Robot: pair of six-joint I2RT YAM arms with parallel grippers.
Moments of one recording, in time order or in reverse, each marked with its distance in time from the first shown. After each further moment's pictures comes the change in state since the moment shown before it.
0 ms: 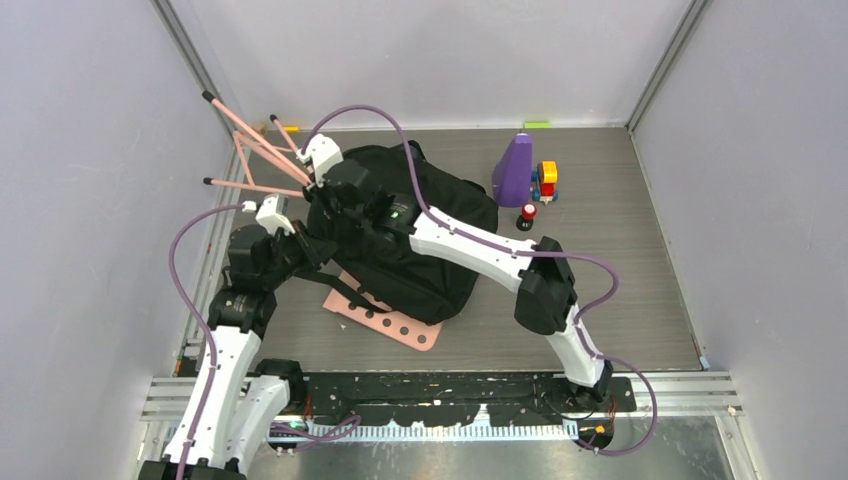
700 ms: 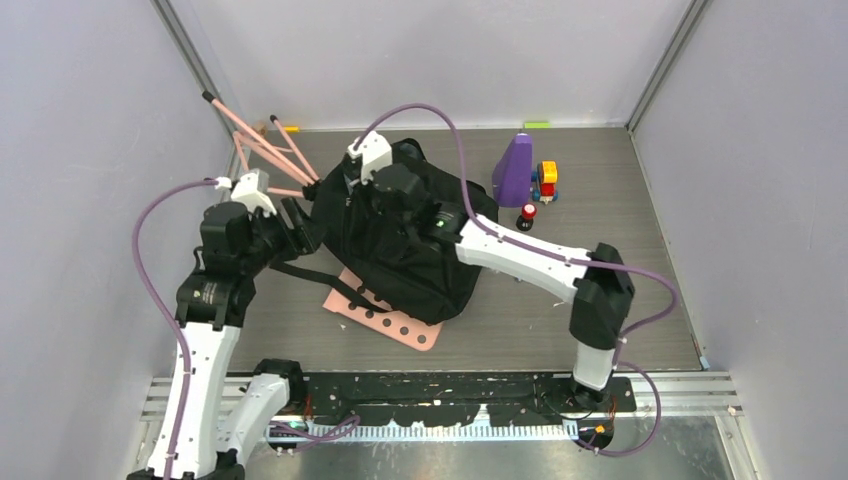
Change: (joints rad) left arm -0.006 0.060 0.345 -0.349 -0.144 0.088; right arm -0.032 -0.267 -0.388 0.149 0.103 0.011
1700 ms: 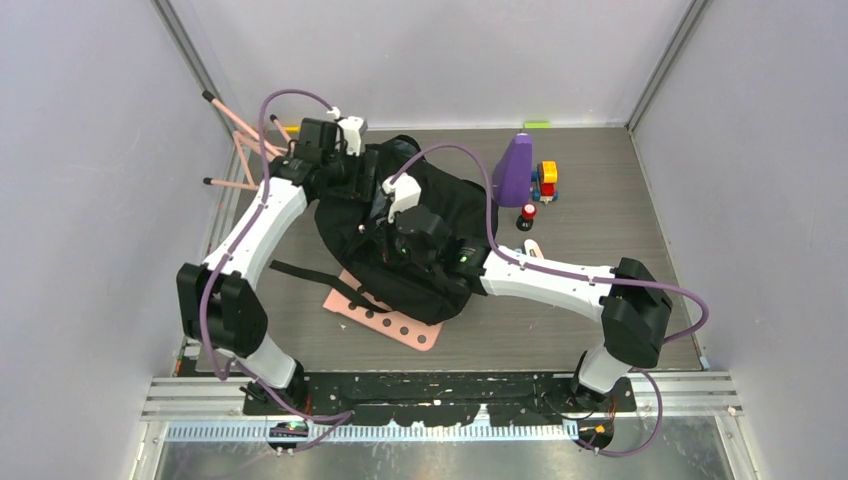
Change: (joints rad) left arm -0.178 0.813 0.455 0.081 -0.040 0.367; right arm 0.043 -0.224 -0.424 0.092 -0.085 0.343
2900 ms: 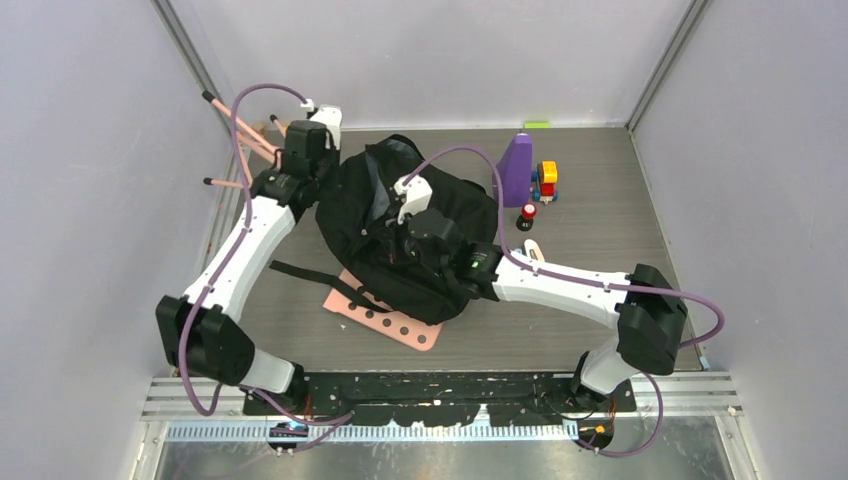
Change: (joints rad) left arm -0.034 -0.114 -0.076 0.108 -0.411 0.032; right arm 0.000 -0.069 -0.071 0.049 0.010 0.007
